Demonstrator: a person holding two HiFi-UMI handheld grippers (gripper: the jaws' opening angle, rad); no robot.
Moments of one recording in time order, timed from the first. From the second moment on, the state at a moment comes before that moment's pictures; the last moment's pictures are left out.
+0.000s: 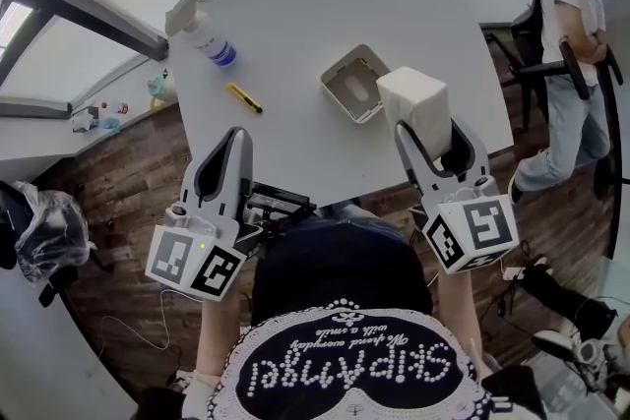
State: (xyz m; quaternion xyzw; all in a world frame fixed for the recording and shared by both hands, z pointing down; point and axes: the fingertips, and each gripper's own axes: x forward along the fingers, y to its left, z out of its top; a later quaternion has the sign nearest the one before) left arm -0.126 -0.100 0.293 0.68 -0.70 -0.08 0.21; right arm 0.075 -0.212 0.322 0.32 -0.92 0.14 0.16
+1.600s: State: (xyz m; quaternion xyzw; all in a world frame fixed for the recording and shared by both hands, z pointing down) left arm -0.116 -0.096 0.295 0.69 -0.68 -0.09 0.23; right arm 0.108 -0.144 0.338 0.32 -0.92 0.18 0.17
